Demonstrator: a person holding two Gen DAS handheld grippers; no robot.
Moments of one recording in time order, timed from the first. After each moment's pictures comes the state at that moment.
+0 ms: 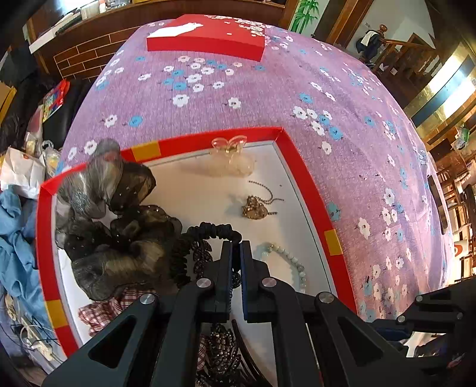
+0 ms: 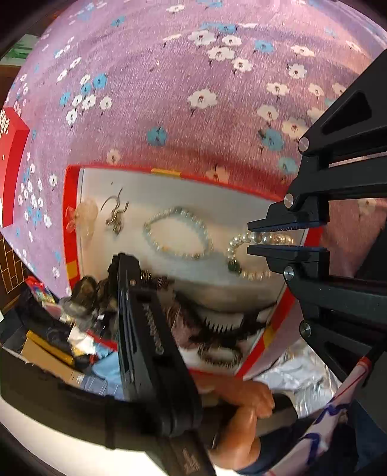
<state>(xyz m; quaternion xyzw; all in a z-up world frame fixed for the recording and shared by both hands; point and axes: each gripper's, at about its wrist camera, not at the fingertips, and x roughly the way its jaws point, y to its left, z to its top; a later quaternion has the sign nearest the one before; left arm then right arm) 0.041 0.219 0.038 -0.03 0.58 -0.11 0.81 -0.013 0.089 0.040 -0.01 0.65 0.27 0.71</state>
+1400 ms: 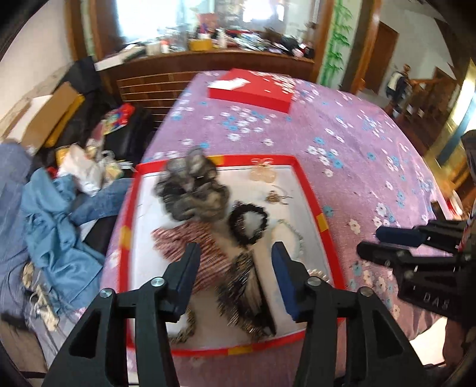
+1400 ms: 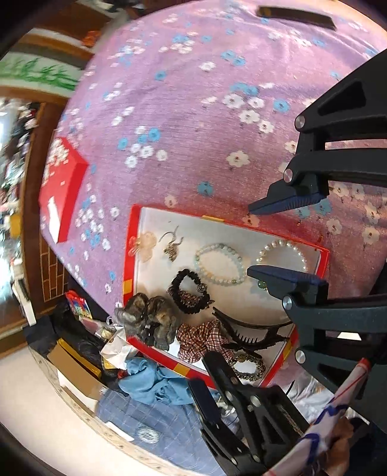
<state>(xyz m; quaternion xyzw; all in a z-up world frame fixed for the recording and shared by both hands) -0.079 0.237 0.117 -0.03 0.47 0.01 0.88 -0.027 0.084 0.102 -0.06 0.55 0.22 0.80</state>
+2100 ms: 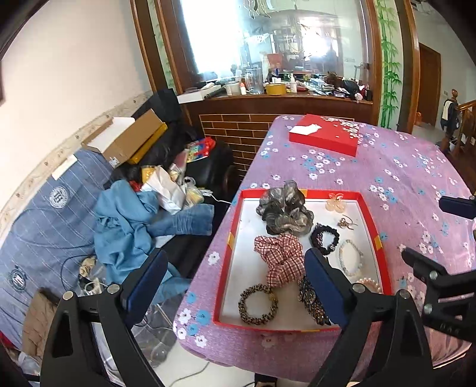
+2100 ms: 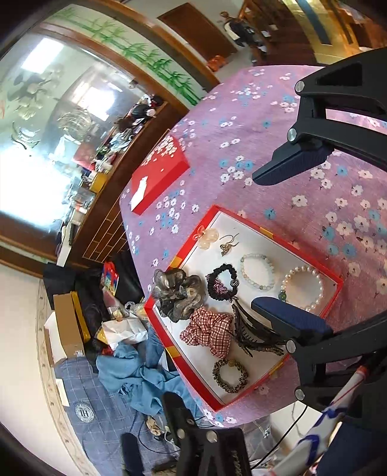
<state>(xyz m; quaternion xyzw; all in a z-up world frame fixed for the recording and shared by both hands) -0.147 0.260 0.171 0.02 0.38 0.18 0.91 -0.094 0.129 0.150 -0.27 0.35 0.24 0.86</state>
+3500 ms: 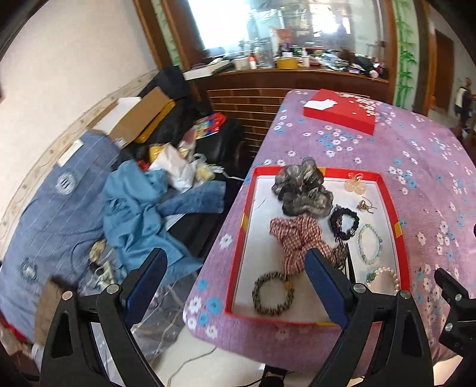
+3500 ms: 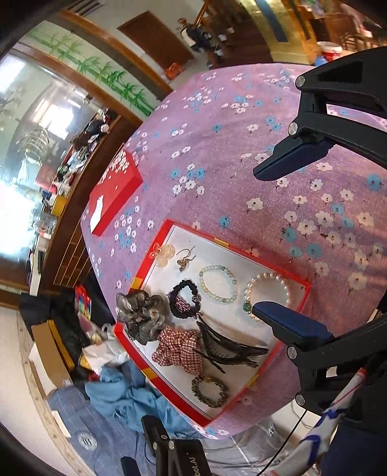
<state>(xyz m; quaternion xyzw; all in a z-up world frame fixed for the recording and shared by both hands) -0.127 0.279 0.152 0.02 0.43 0.20 0.88 -0.093 0.111 0.131 -0.24 0.44 0.16 0.85</state>
